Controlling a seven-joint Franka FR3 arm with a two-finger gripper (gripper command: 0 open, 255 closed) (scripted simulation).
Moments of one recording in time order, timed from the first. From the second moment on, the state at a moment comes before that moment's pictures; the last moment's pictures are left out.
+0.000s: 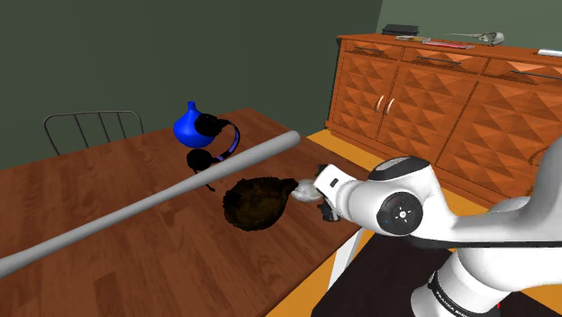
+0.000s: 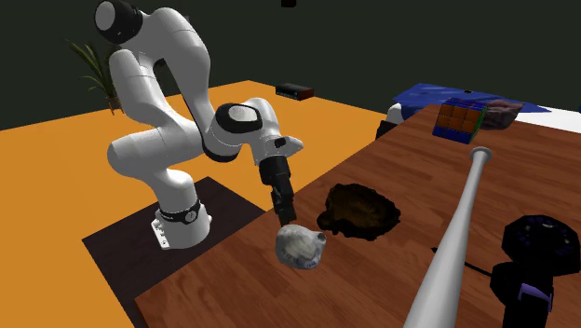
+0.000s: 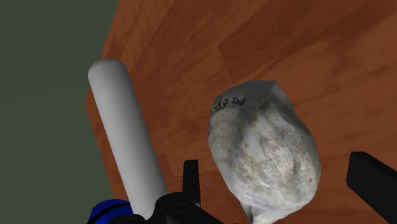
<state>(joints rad) -0.22 -0.77 0.71 -2.99 -1.00 2.78 0.37</state>
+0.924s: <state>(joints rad) -0.58 -0.77 0.95 -2.94 -1.29 3.01 0.64</state>
